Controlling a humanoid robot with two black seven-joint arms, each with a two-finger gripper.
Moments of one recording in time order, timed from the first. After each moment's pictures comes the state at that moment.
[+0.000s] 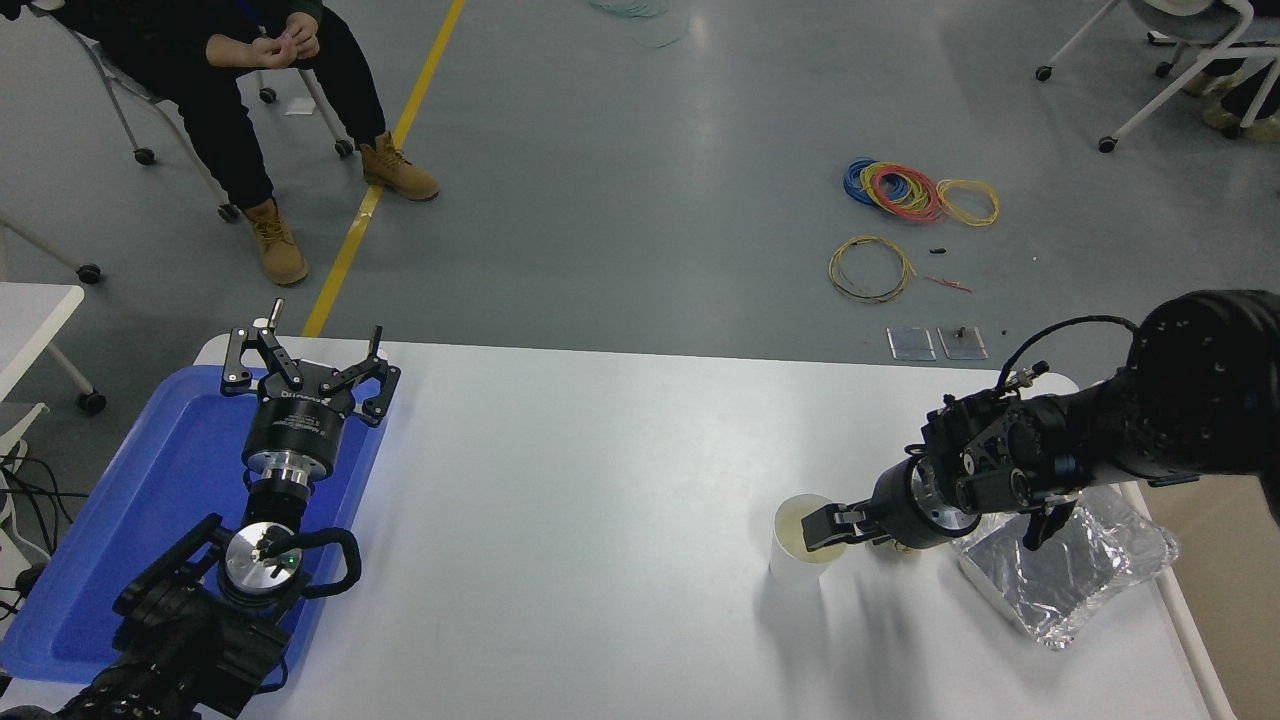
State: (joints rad) left arm -0.50 0.13 -1.12 -0.54 -0.09 -0.62 -0.36; right arm 1.48 -0.02 -1.40 1.08 -0.19 0.13 0.34
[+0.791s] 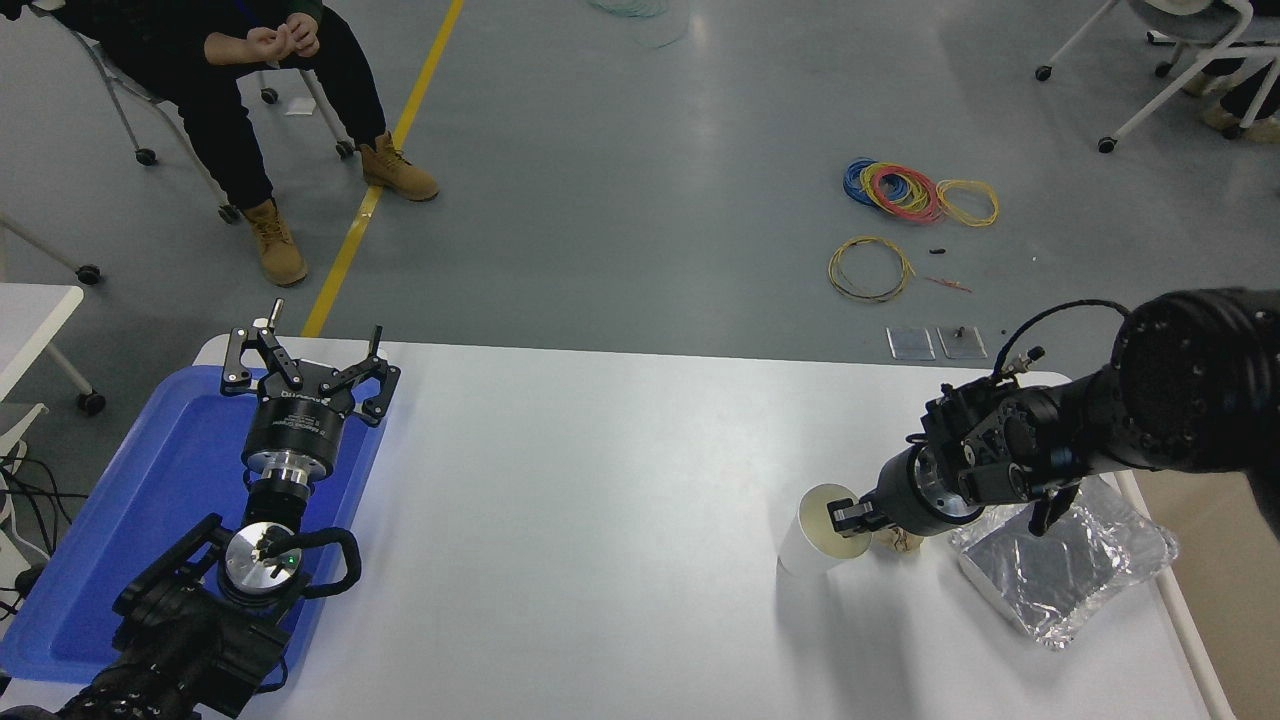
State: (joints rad) left arm -0.50 0.13 -1.12 -0.54 -0.09 -0.62 -0.36; right arm 1.56 -0.03 -1.43 1.09 -0.21 0.16 0.34
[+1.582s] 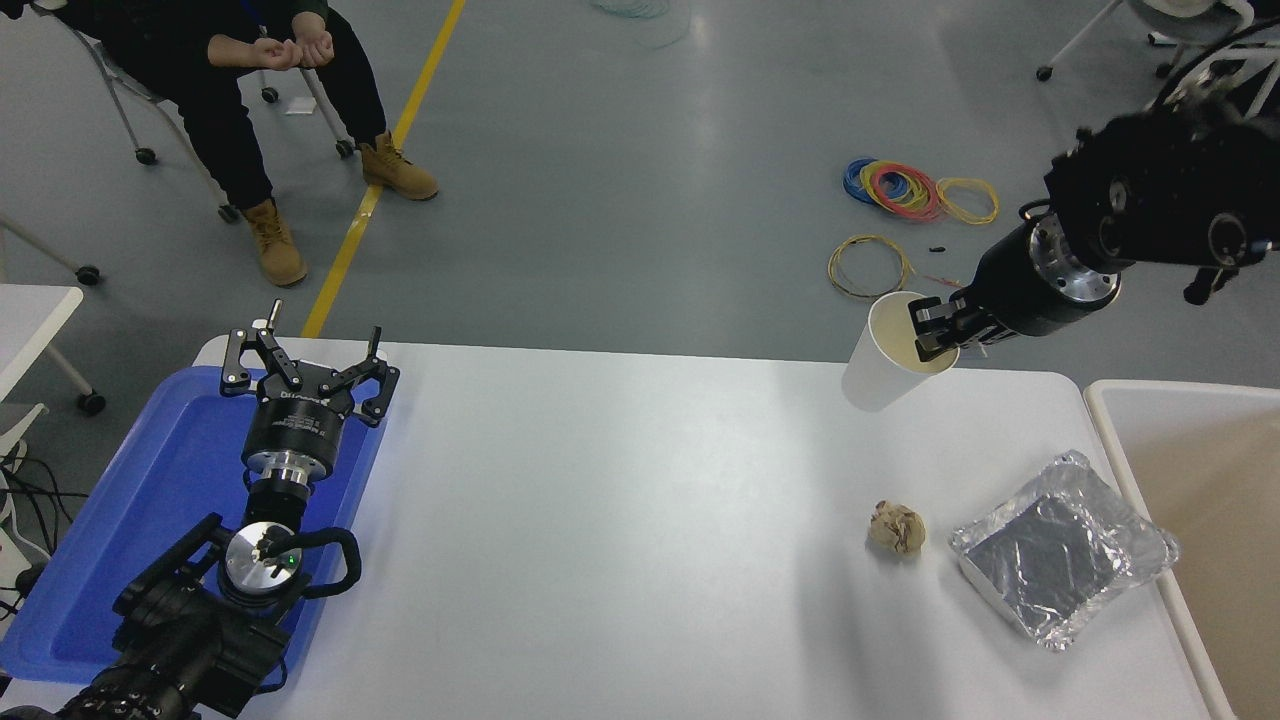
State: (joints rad) left arm -0.50 0.13 -1.12 -0.54 -0.09 -0.62 -0.36; right arm 2.13 -0.29 -1.42 1.25 -0.35 0.50 0.35
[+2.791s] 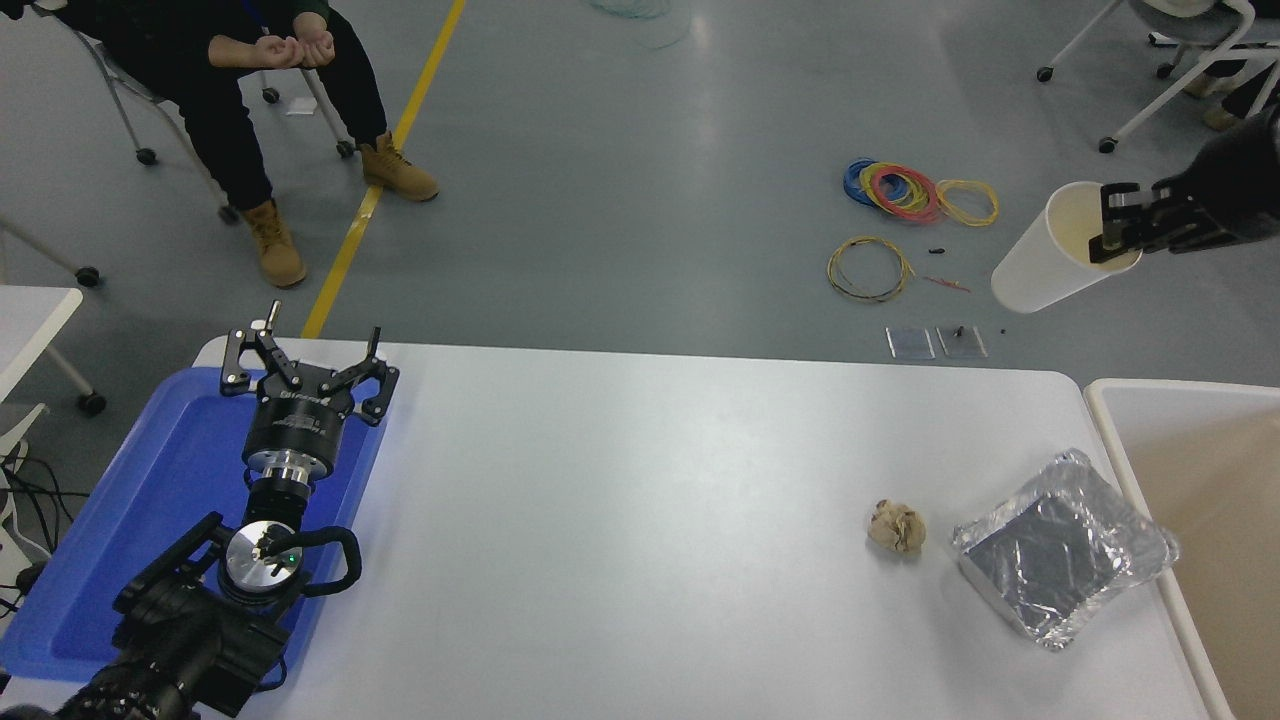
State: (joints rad) left arm -0.50 0.13 -1.12 -0.54 -0.09 -0.62 -0.36; right arm 2.02 -0.64 -1.48 0.89 -0.39 0.58 0.34
